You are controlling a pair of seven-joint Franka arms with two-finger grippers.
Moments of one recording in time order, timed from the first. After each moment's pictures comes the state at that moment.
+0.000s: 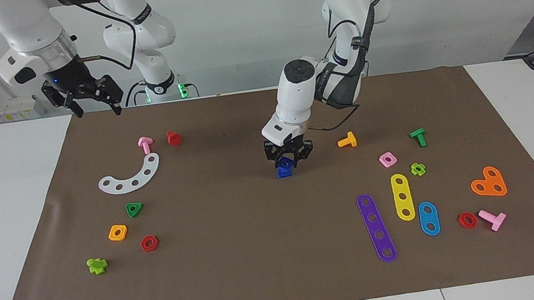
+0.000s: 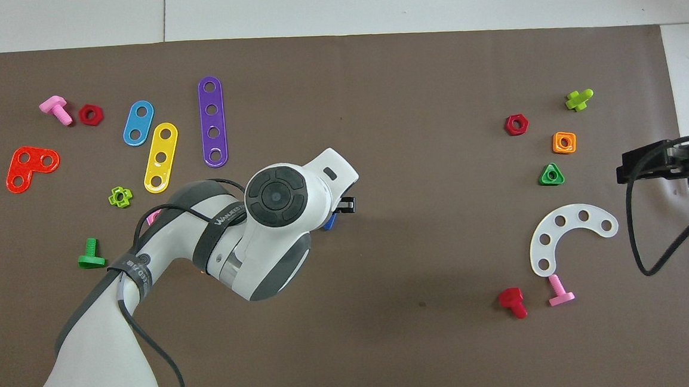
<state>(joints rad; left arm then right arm) -0.27 0.33 -0.41 -1.89 0.12 2.33 -0.58 0.00 -0.07 0.00 -1.61 0.03 1.50 0.13</state>
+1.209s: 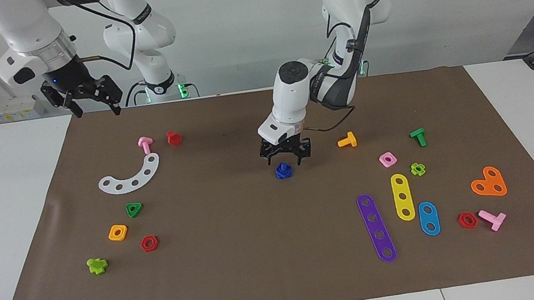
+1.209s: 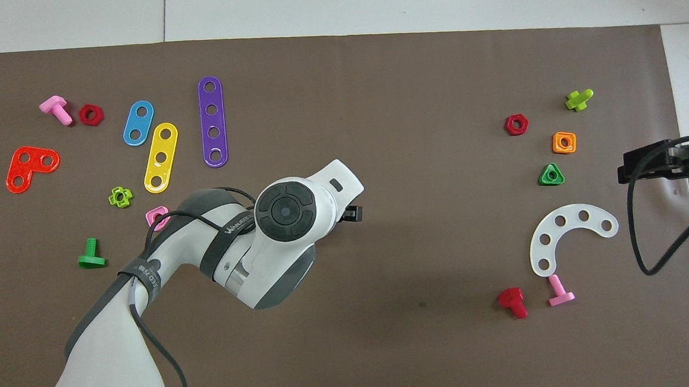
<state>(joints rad) -0.28 0.32 -0.42 -1.93 0.15 2.37 -0.58 0.00 -0.07 0.00 -1.61 0.03 1.50 0.13</state>
